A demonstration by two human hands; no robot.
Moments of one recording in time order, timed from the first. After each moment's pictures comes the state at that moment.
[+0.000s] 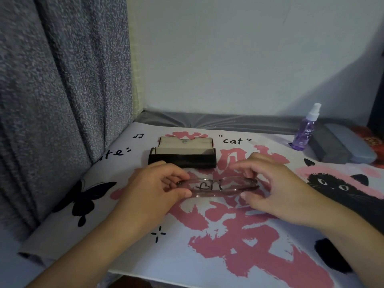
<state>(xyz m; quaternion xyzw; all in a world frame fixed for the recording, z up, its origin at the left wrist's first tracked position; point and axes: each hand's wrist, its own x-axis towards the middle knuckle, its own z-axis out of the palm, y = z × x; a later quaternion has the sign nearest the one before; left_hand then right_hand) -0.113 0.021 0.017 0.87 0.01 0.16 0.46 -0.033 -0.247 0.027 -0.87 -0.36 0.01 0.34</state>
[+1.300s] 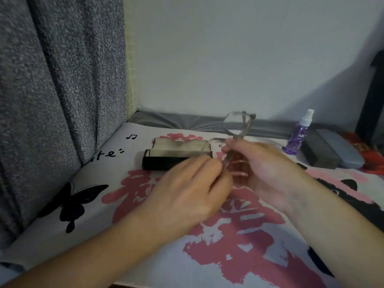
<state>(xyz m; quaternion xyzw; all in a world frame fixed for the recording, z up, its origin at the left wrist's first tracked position) -0.102 -0.026 0.040 0.88 -0.29 0.38 -0.02 -0.036 -0.188 0.070 -0.68 -0.02 0.18 0.71</state>
